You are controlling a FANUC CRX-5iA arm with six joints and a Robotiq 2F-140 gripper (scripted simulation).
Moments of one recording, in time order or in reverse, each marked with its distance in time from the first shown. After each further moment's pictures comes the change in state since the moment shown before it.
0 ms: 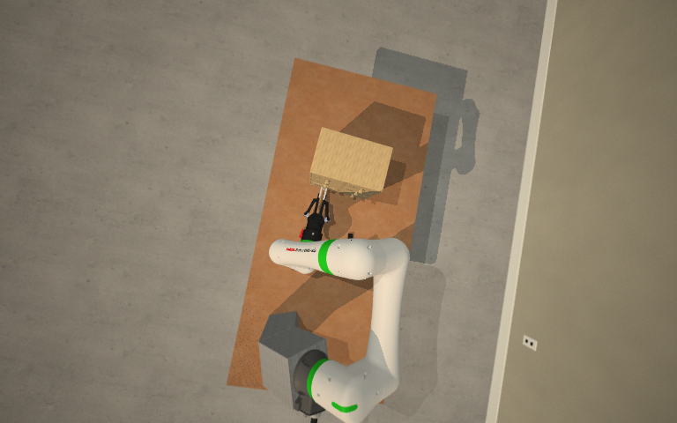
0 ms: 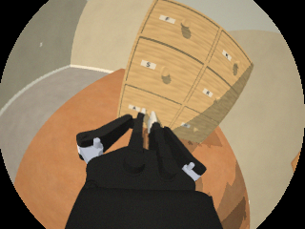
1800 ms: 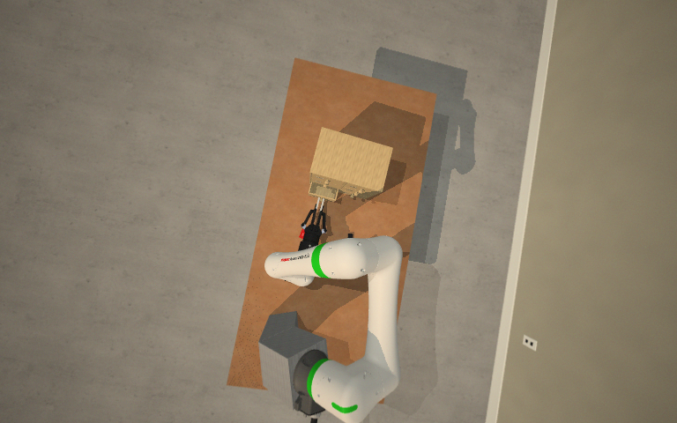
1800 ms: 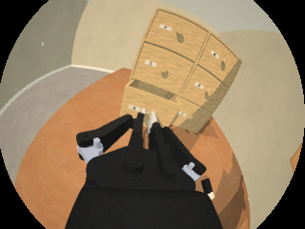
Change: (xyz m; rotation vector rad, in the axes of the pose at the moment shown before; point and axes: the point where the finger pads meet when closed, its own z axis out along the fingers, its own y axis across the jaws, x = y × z) arm -0.019 0.000 -0.053 0.000 0.000 0.000
